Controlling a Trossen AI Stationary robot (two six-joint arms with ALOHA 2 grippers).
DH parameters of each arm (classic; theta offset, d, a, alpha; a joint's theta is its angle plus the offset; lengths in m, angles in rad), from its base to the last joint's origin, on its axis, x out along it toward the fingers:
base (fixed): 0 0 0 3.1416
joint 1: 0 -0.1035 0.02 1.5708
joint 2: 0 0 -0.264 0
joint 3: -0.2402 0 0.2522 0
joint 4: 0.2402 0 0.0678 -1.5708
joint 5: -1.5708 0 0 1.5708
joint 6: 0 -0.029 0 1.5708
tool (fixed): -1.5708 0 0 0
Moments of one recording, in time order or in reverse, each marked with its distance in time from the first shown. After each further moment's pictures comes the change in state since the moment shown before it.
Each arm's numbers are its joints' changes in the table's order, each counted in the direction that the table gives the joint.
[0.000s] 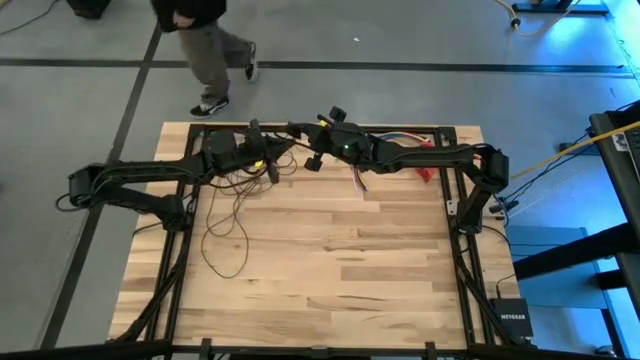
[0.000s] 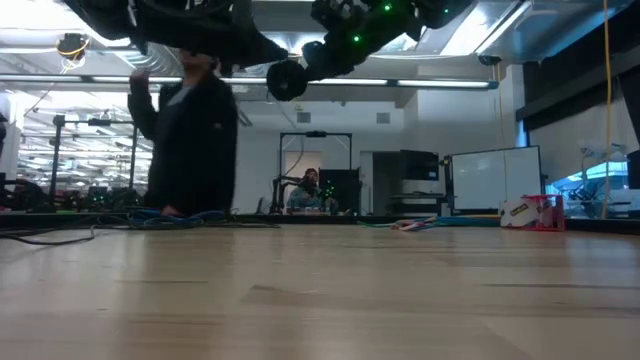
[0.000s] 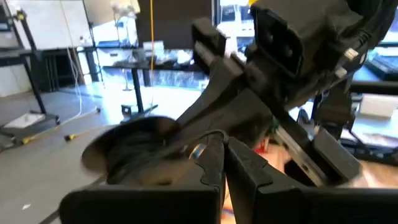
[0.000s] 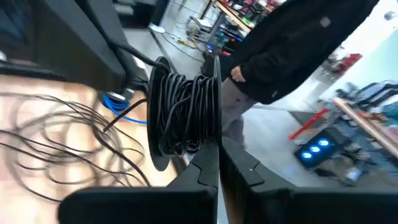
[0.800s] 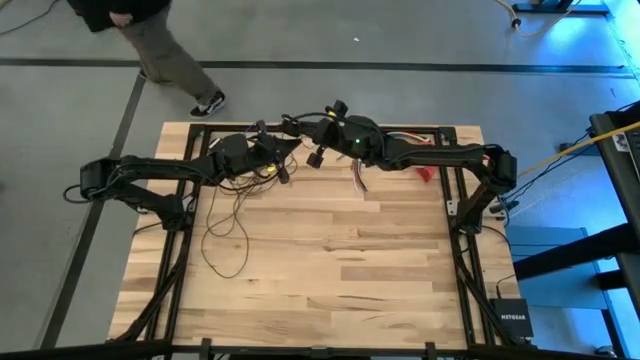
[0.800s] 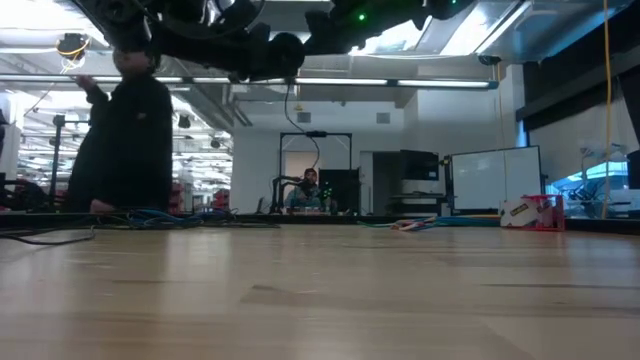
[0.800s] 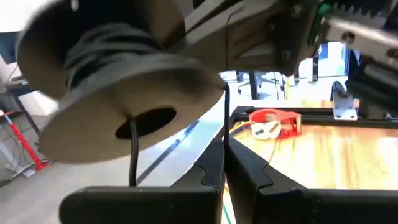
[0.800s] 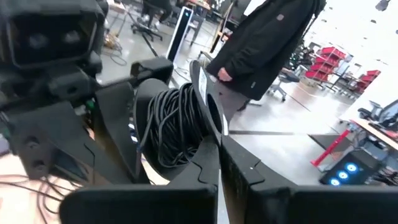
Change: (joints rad) left arm 0.010 0.153 -0.006 -0.054 -0.106 -0.166; right arm 0.001 -0.072 0.005 -0.087 -0.131 -0.048
